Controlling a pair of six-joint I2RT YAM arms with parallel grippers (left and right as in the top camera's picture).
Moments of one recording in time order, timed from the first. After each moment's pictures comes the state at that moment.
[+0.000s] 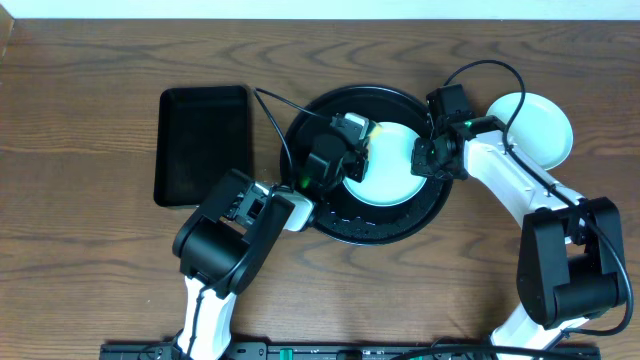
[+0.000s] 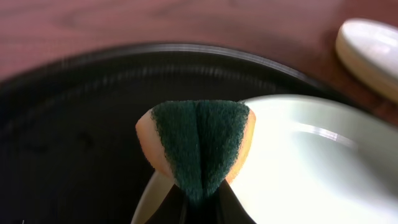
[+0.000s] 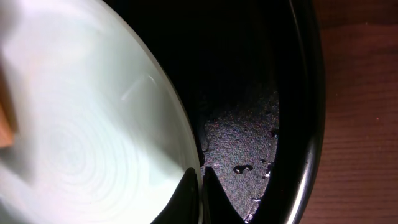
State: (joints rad) left arm -0.57 2.10 0.89 0.81 0.07 -0.20; right arm 0.25 1.84 1.22 -0.69 -0.02 0.40
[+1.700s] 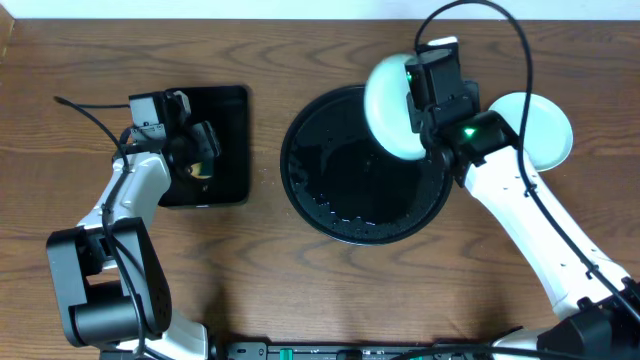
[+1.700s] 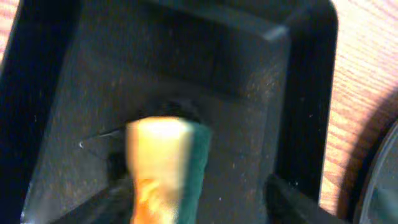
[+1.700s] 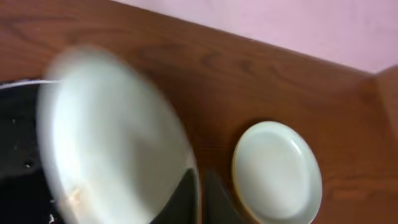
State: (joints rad) left arm 0.17 1.73 1.03 -0.30 0.21 -0.20; right arm 0.44 1.60 1.40 -0.61 0.54 0.10
